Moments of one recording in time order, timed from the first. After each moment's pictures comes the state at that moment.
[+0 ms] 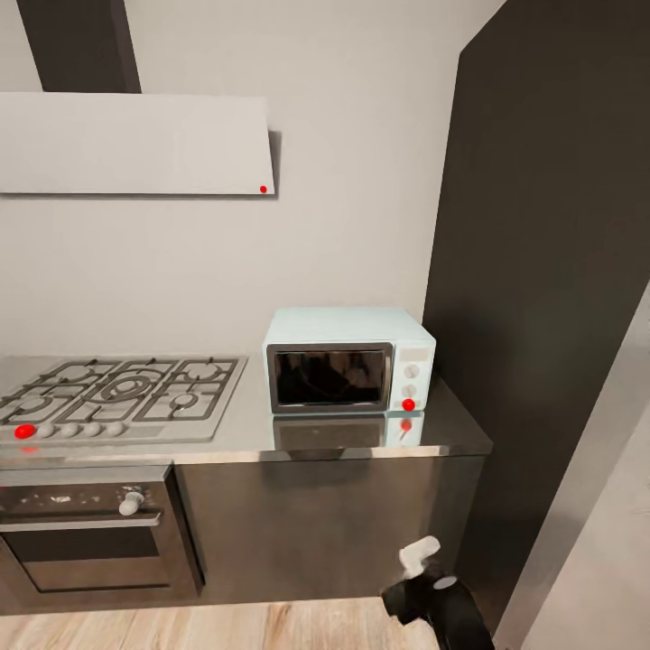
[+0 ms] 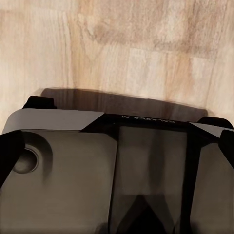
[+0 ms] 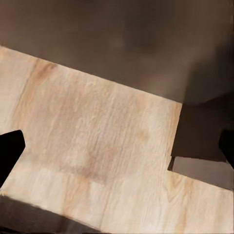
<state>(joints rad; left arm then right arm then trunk) -0.20 -0.12 -0.42 0.00 0.60 -0.03 -0.02 -0.19 0.17 -0.06 -1.12 0.56 0.62 0.33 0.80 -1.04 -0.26</state>
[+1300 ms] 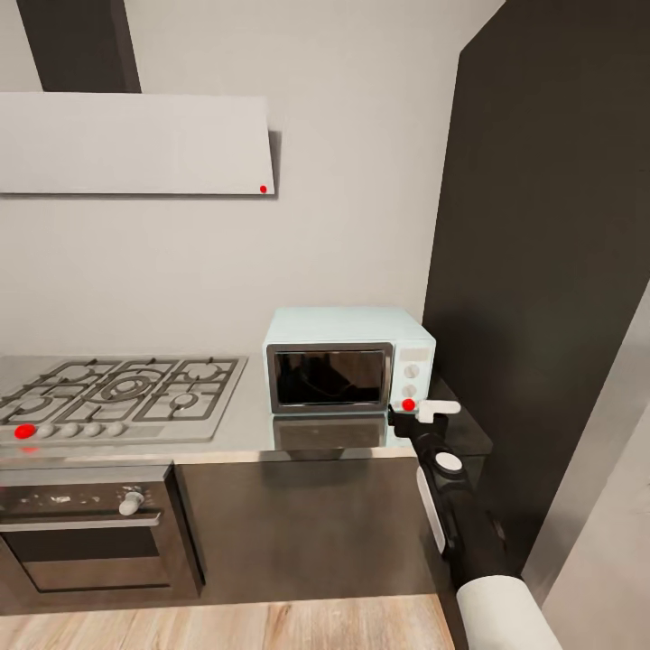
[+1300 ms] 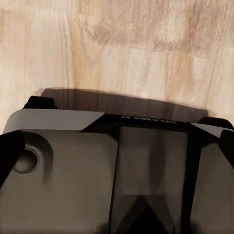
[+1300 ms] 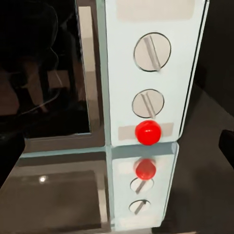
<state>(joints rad) -0.20 -0.11 -0.42 0.00 0.60 -0.03 -0.02 -0.57 0.17 -0.10 -1.11 0.18 0.19 -0.05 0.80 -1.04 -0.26</state>
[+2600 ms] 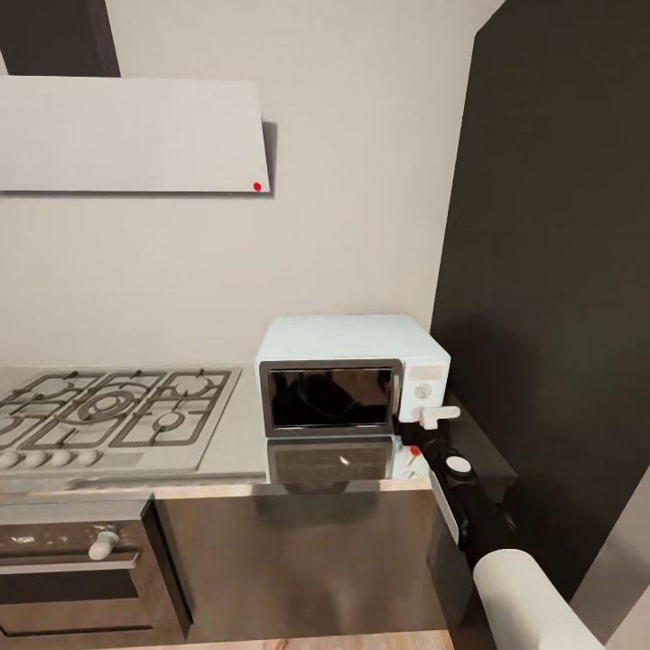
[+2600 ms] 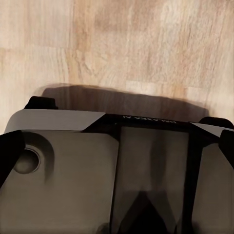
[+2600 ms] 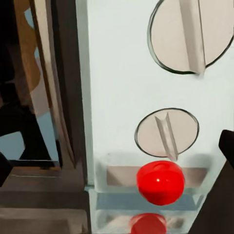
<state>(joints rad) -0.20 -0.11 -0.42 0.00 0.59 -0.03 -0.02 -0.66 0.07 -0.10 -0.83 0.17 0.04 0.06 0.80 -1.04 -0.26</state>
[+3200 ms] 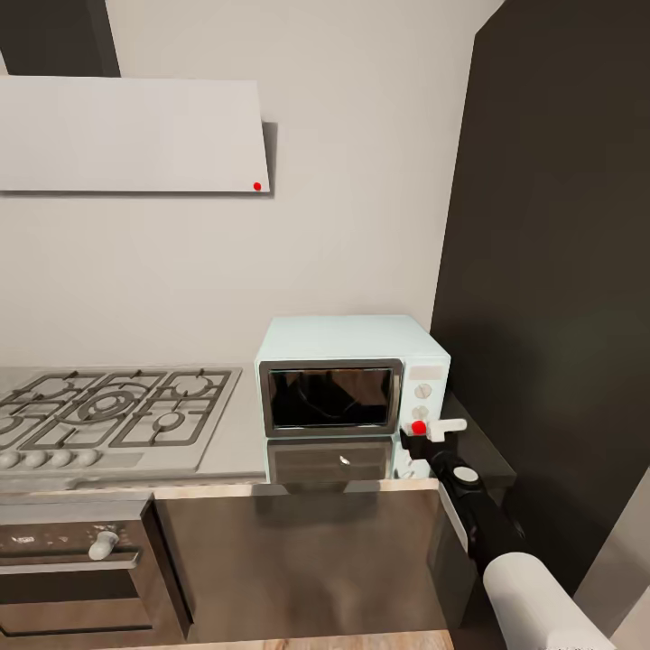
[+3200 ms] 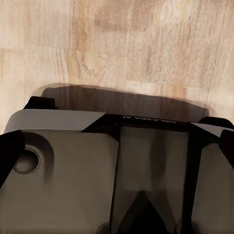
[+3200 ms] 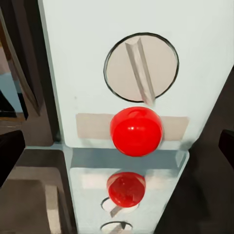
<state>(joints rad) -0.20 -0.11 -0.42 0.00 0.59 -0.03 -0.02 -0.66 0.03 -0.11 -0.74 0.17 0.04 0.06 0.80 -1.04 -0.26</state>
